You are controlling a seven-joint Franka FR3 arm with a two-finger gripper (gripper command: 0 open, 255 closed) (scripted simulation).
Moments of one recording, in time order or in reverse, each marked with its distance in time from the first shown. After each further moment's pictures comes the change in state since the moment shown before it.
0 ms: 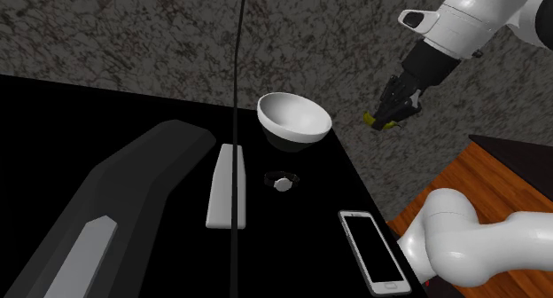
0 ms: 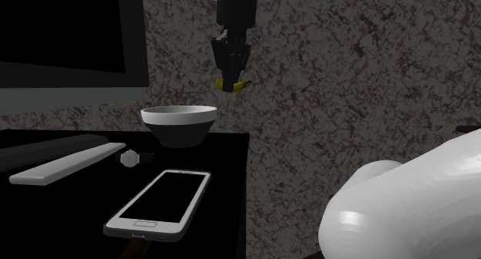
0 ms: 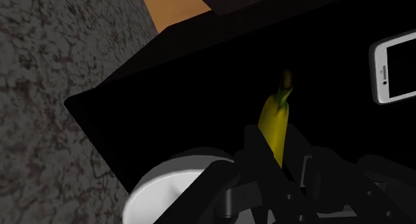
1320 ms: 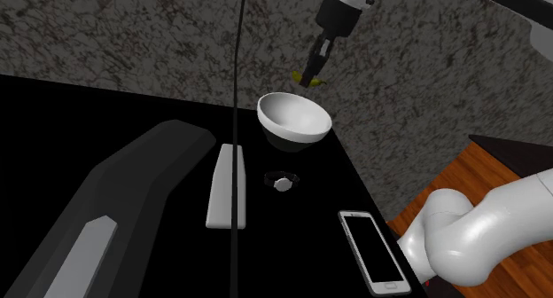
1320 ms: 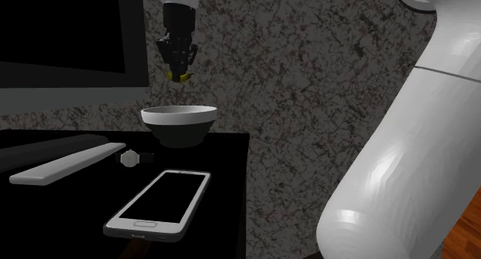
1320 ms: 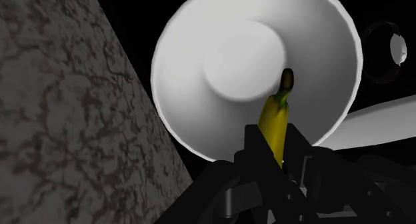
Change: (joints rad) arm -0.023 0.552 0.028 0.431 -0.021 0.119 0.017
